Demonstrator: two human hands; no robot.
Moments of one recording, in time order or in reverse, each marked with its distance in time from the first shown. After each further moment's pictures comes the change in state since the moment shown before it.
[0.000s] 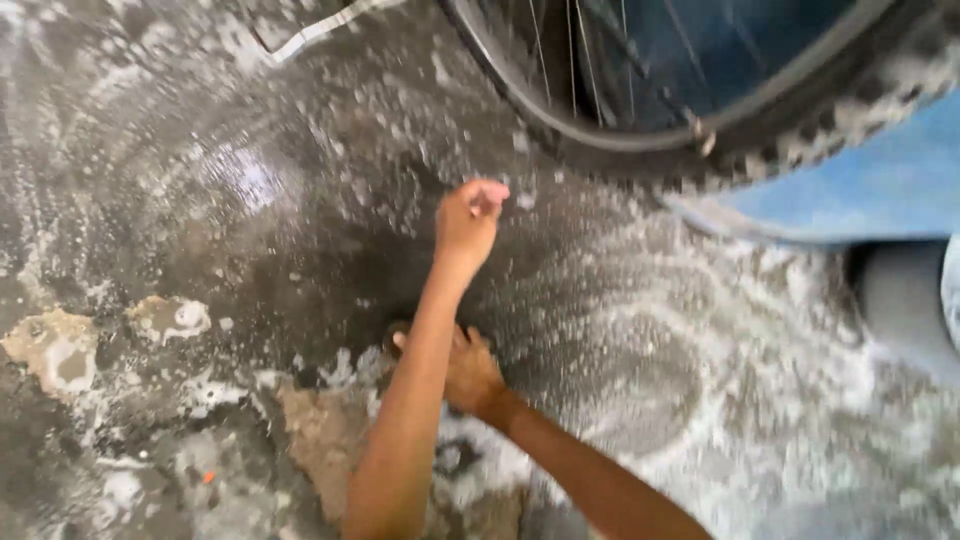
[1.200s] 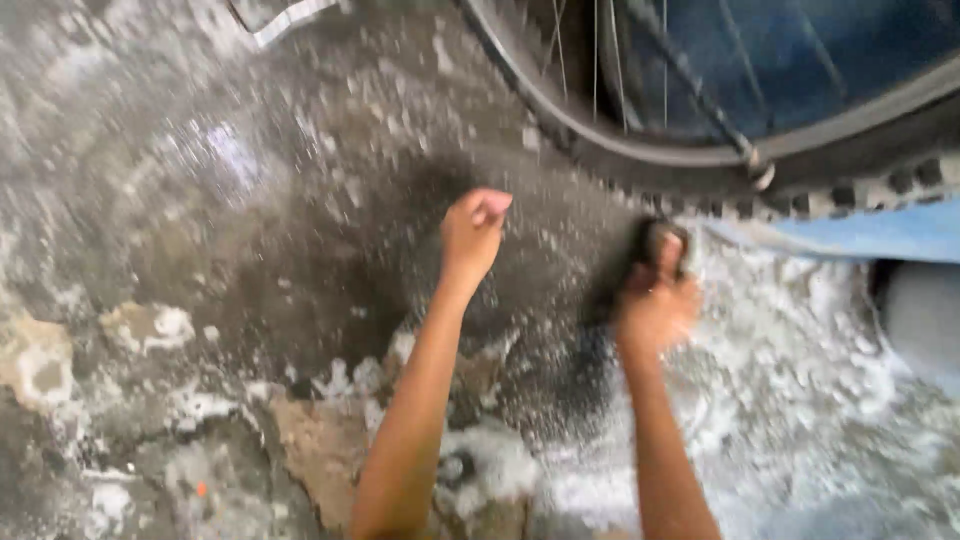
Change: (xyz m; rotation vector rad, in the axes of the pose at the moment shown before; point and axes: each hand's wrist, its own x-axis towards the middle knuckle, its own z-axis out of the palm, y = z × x) left_hand 0.016 -0.074 0.029 -0.077 0.016 -0.132; right_hand -0.070 0.211 -0.024 -0.540 0.054 1.130
